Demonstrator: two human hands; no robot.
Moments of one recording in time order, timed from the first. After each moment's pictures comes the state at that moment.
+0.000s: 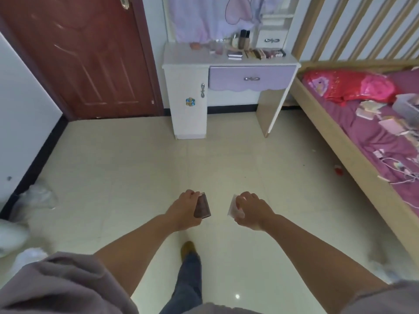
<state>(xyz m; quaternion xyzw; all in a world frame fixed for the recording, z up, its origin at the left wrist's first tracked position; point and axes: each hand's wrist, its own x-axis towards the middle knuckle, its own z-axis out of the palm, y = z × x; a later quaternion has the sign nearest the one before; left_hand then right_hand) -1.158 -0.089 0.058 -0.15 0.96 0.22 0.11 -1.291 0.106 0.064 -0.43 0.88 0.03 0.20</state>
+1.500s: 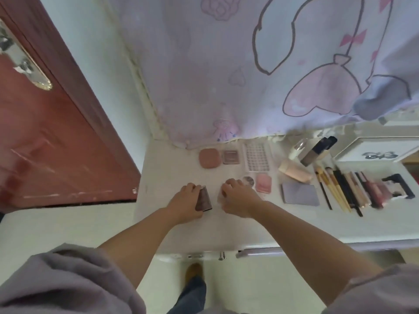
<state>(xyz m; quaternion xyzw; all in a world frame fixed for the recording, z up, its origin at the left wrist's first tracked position) -2.023 -0.785 0.053 -0.17 0.95 0.21 0.15 -2.147 -0.638 0.073 -0.48 0.86 0.01 0.18</state>
